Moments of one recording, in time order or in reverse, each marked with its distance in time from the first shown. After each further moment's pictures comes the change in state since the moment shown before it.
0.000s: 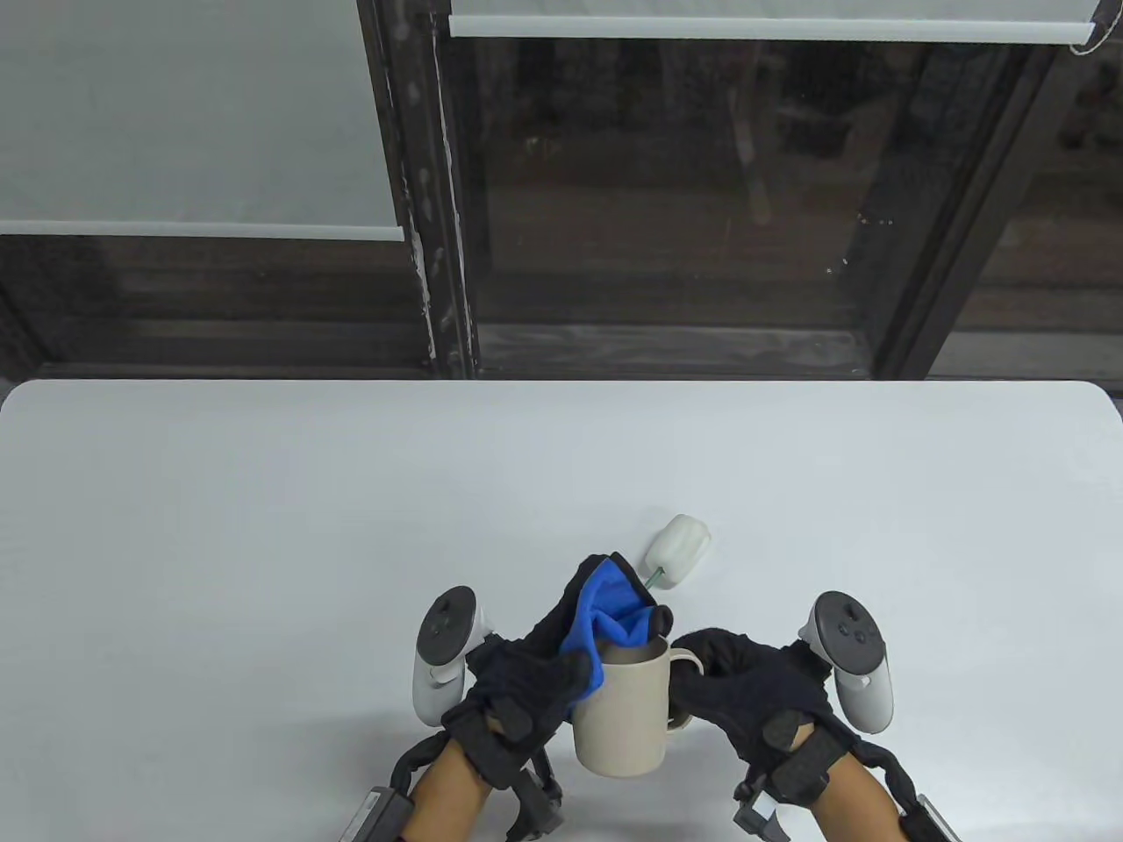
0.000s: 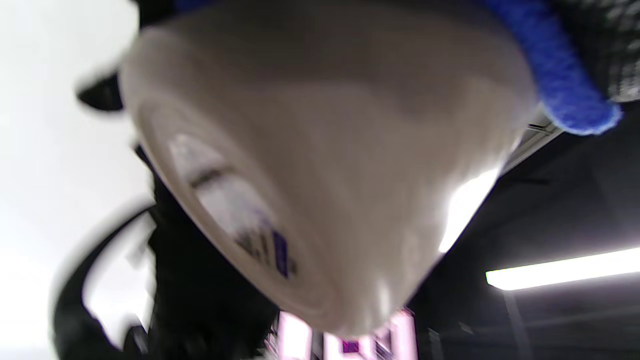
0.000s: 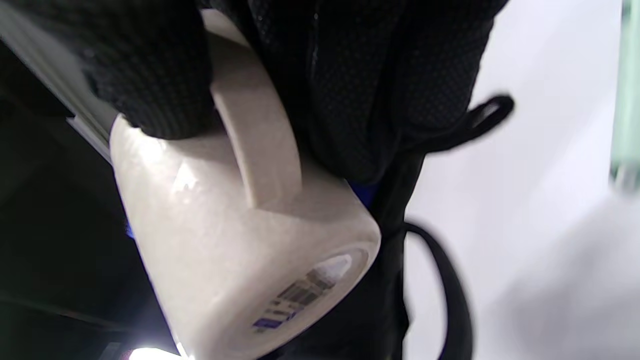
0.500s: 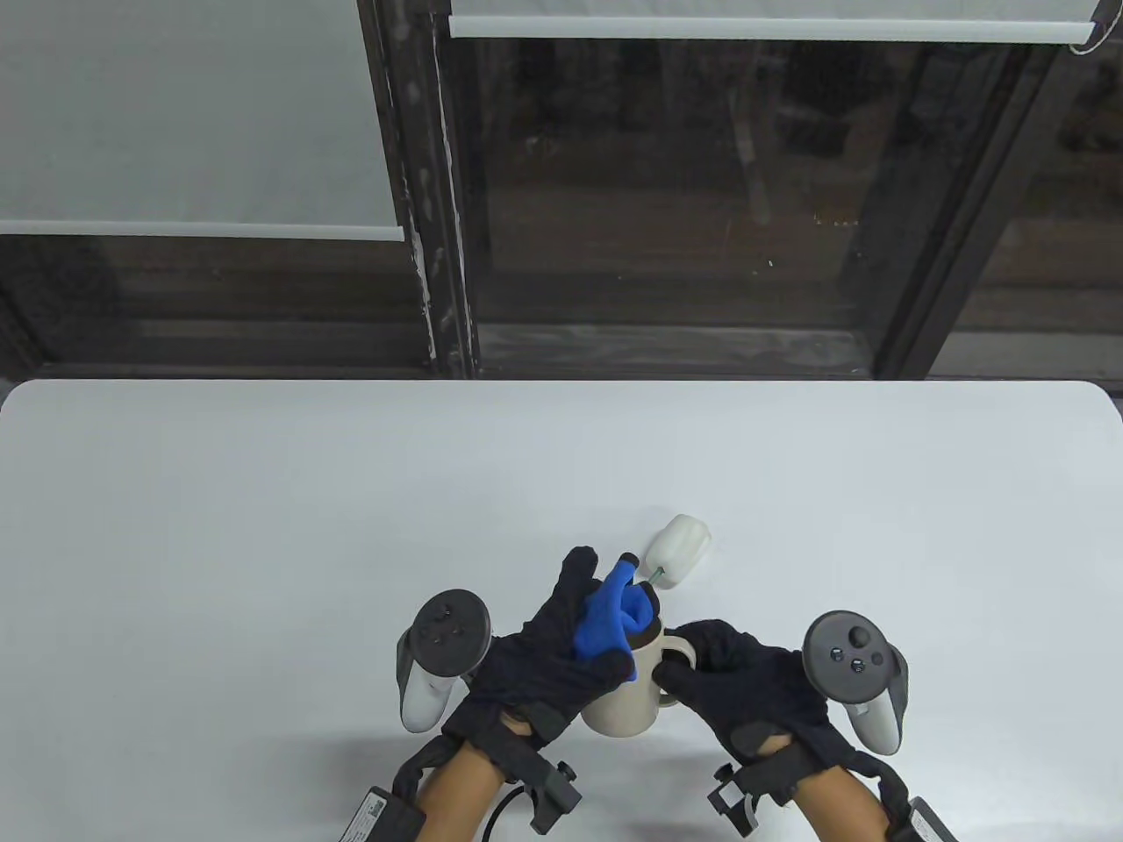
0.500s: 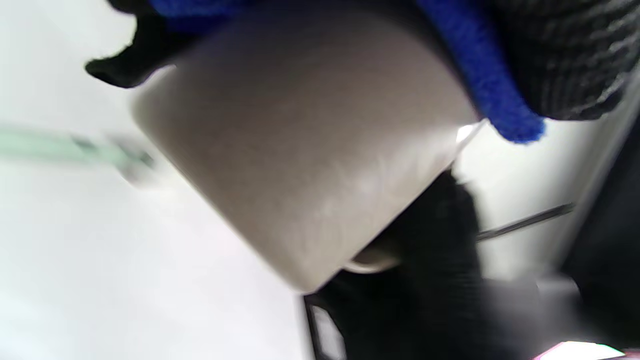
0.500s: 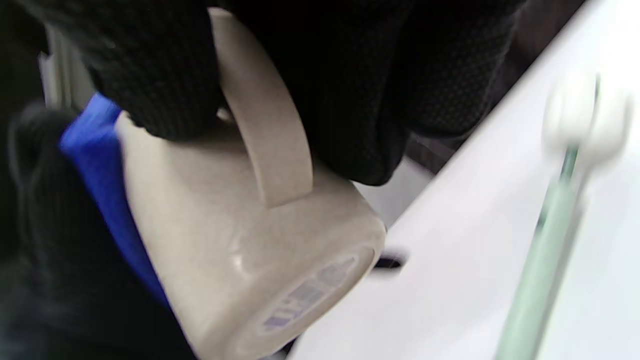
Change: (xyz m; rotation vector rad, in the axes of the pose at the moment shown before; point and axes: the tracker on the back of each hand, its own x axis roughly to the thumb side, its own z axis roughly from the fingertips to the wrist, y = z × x) left_hand 0.018 0.003 0.008 0.430 0.265 -0.745; right_hand 0.027 0.009 0.016 -0.510 -0.060 0.784
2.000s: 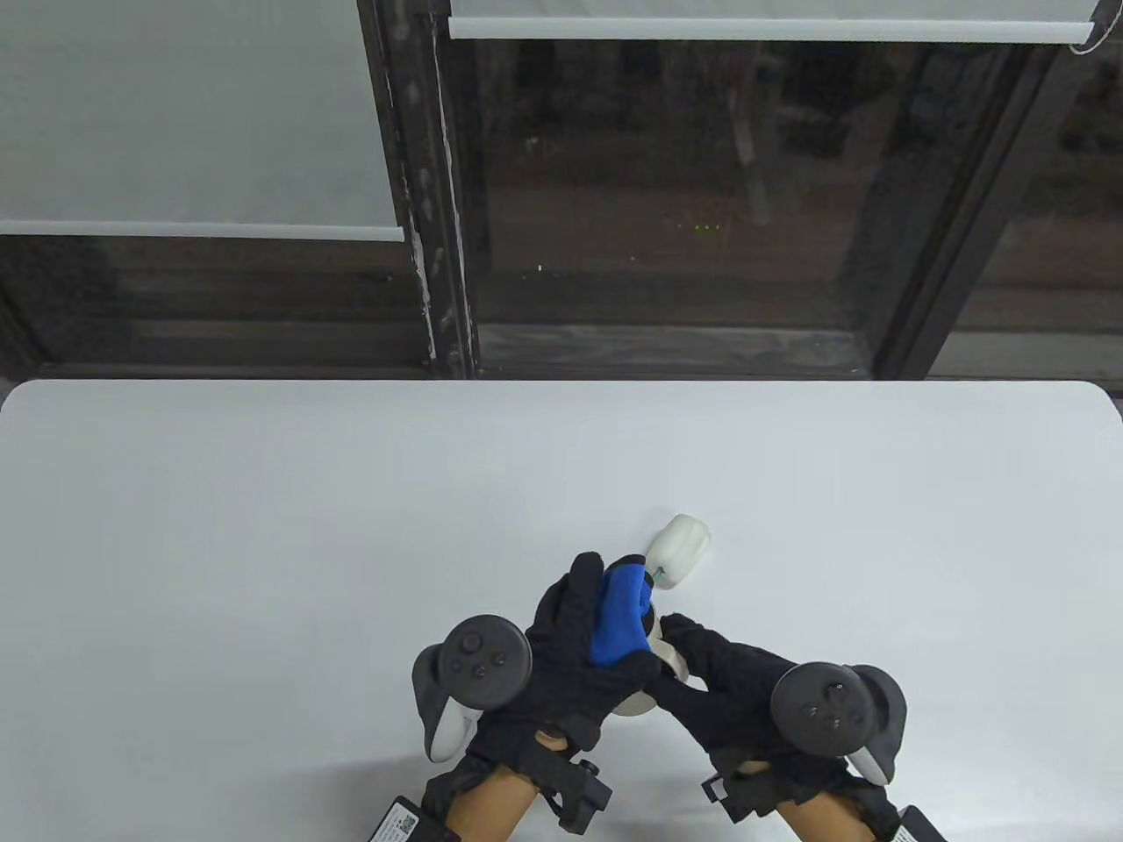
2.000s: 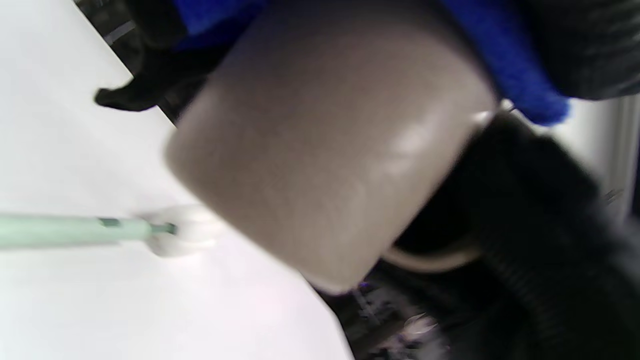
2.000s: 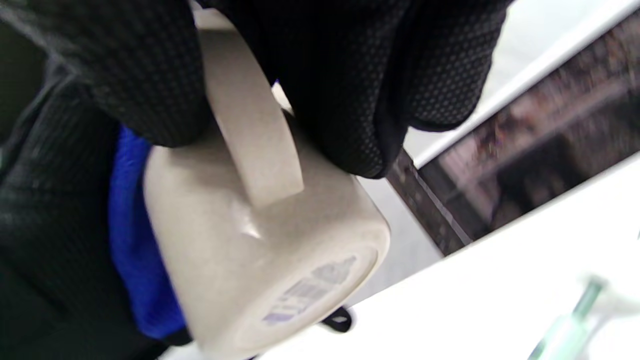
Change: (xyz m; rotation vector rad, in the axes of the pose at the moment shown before) left_hand 0.008 -0.002 0.007 0.109 -0.094 0.036; right_hand 0.005 -0.008 0.004 -0.004 -0.116 -0.046
